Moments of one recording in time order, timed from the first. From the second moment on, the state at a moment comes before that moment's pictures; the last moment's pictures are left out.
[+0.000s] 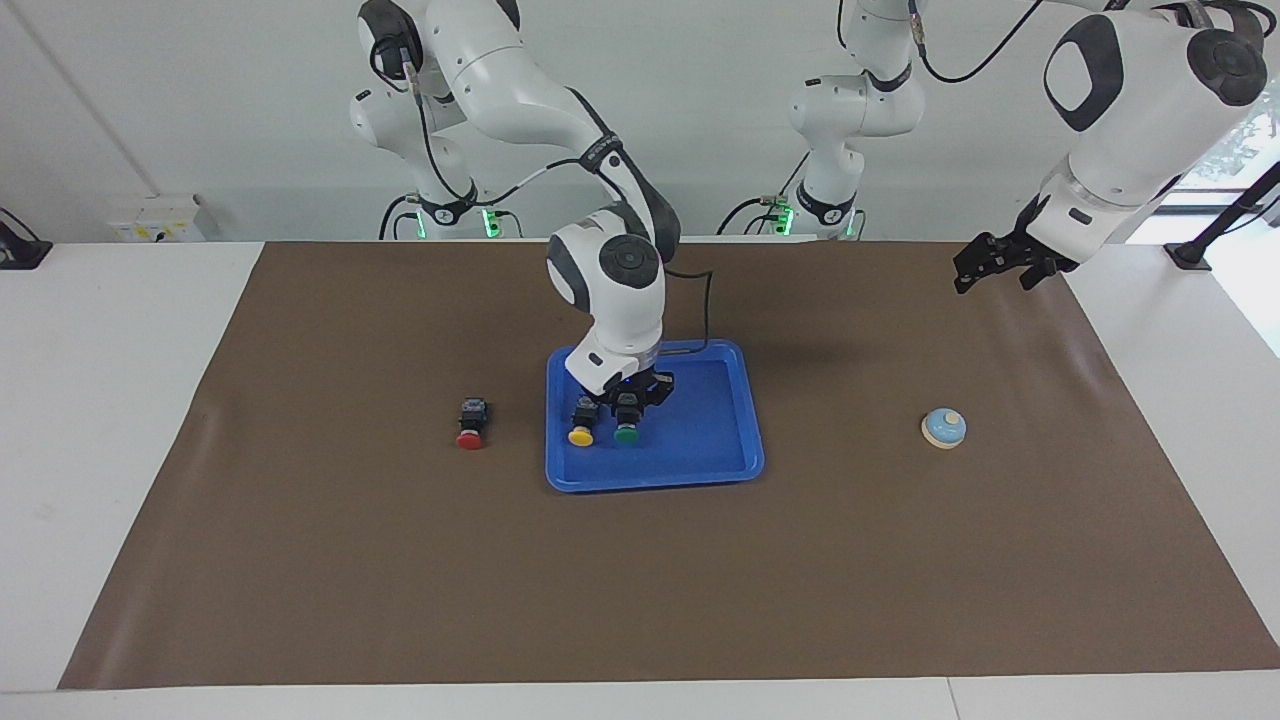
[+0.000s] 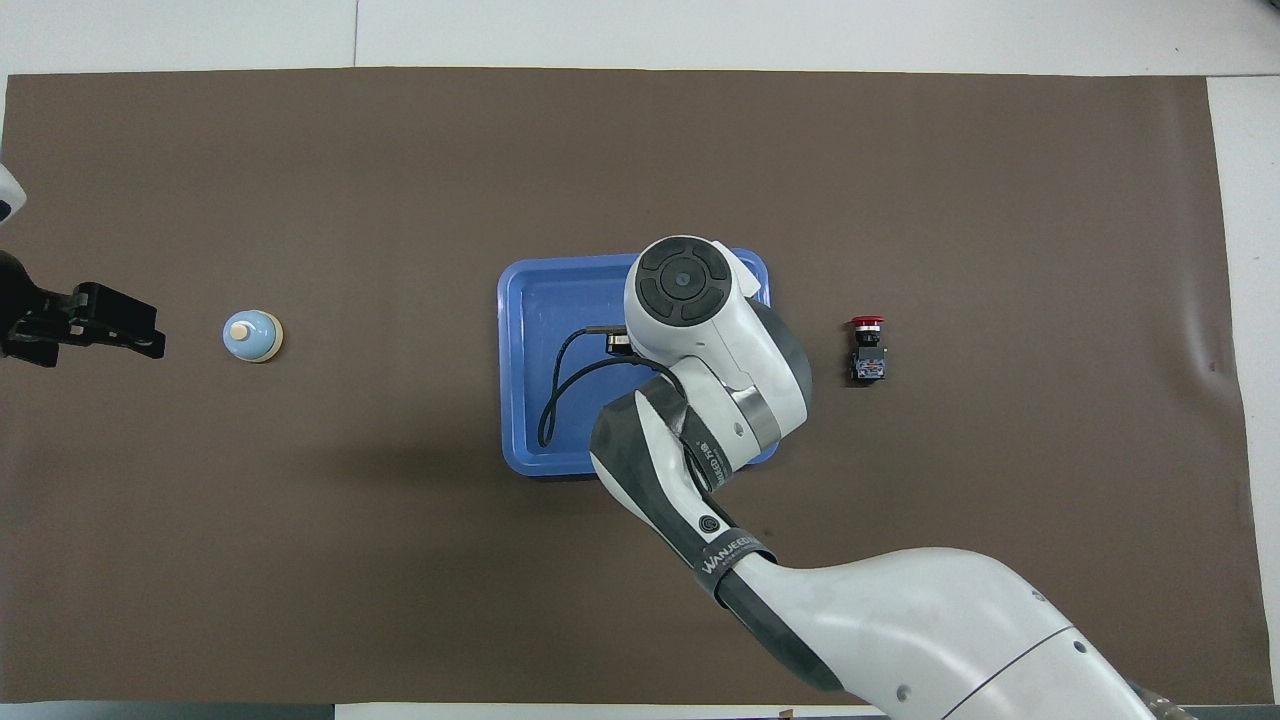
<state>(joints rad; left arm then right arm) -0.09 0.02 0.08 -1.64 -0.02 1.51 0.00 0.58 0.49 -0.01 -1.67 0.03 2.14 0.62</state>
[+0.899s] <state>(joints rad) -0.09 0.02 0.08 -1.64 -0.02 1.51 0.00 0.62 0.50 -0.01 -1.72 0.05 2.20 0.64</state>
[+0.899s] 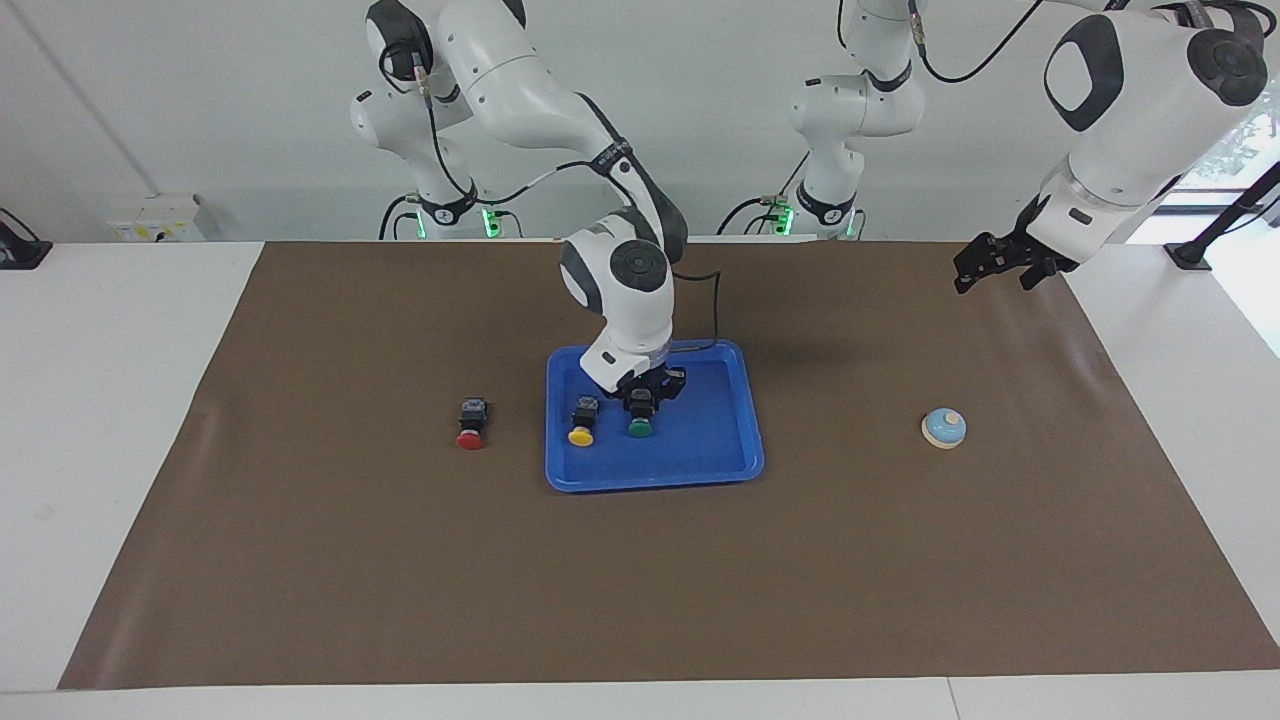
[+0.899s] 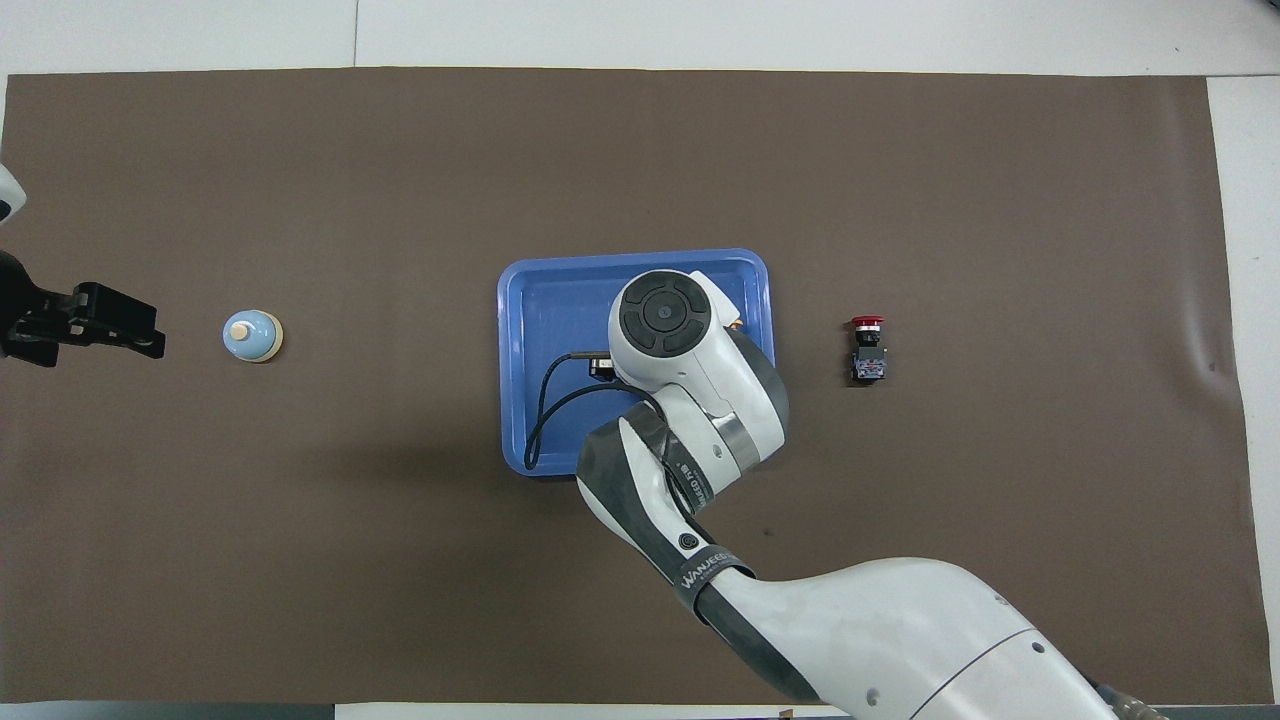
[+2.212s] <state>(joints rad) -0.09 0.02 0.08 -1.64 -0.02 1.51 0.00 0.27 0.30 -0.06 -2.00 0.01 2.24 0.30</state>
